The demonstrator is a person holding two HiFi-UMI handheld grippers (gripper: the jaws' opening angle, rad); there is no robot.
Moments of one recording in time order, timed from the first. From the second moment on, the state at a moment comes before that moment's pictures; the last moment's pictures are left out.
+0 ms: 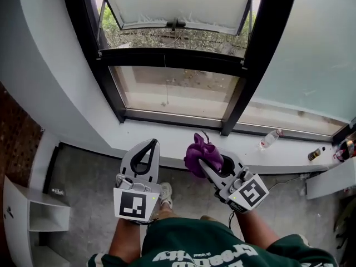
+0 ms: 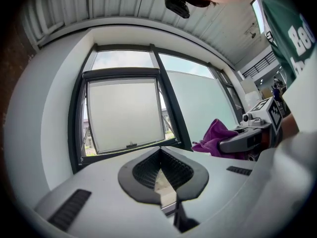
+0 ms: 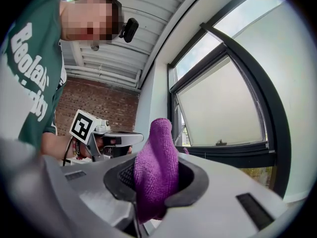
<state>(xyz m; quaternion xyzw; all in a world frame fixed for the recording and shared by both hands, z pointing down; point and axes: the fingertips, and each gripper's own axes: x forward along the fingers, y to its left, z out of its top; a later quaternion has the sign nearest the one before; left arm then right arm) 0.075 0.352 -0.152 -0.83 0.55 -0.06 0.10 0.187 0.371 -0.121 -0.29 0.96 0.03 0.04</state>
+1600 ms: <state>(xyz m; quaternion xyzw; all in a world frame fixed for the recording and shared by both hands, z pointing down) -0.013 0.063 -0.133 -0.88 0.47 -0.07 0.07 0.073 0.091 -0.100 -0.35 0.94 -0.02 0.03</state>
